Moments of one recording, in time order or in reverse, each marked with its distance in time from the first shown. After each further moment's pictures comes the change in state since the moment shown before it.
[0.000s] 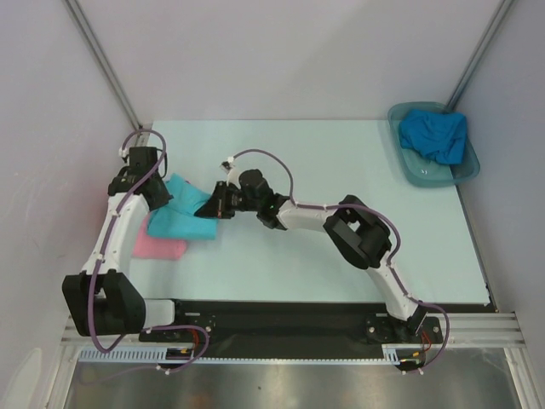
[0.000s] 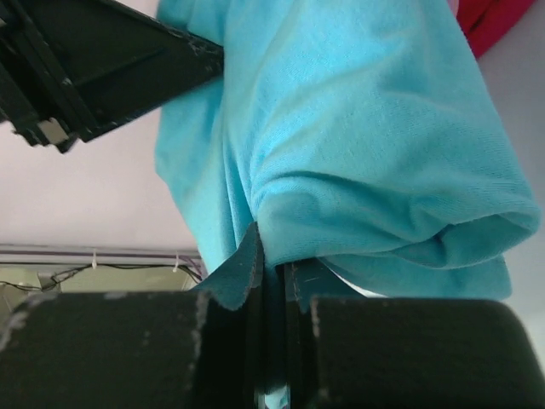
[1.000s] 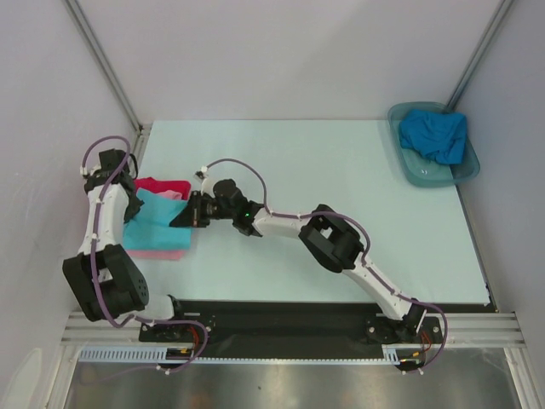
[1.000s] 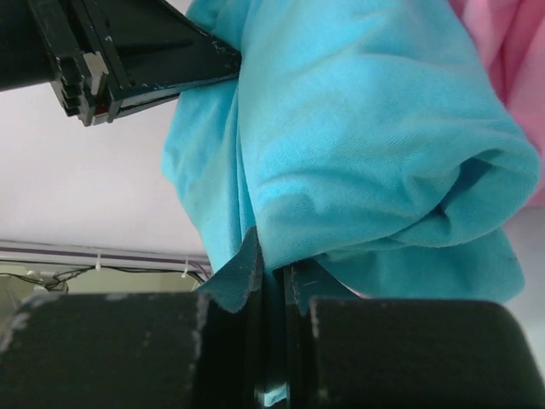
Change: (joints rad) left arm 0.253 0.113 0.061 -0.123 -0.154 -0.103; right arm 0.100 0.251 0.323 -0.008 -0.003 0.050
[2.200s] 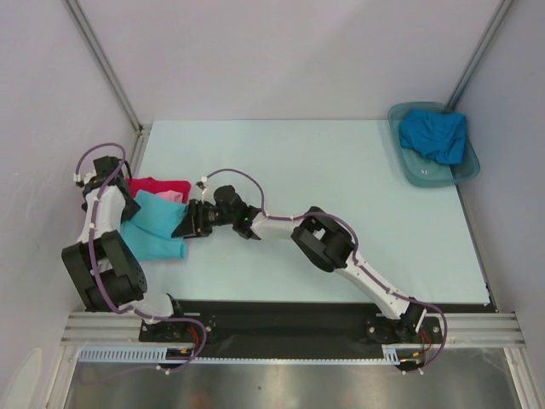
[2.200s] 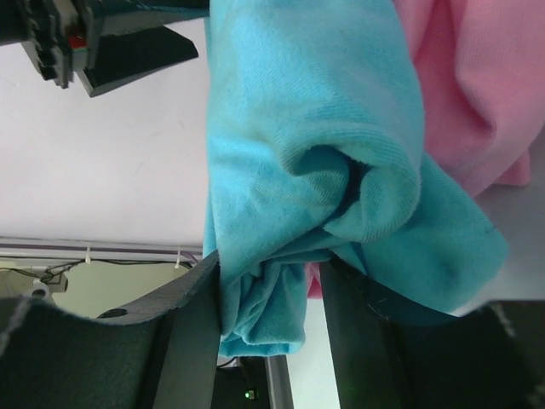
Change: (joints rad) left arm 0.087 0.087 -0.078 0.150 -0.047 0.025; right arm -0.006 0.136 0.068 0.011 -0.122 0.036
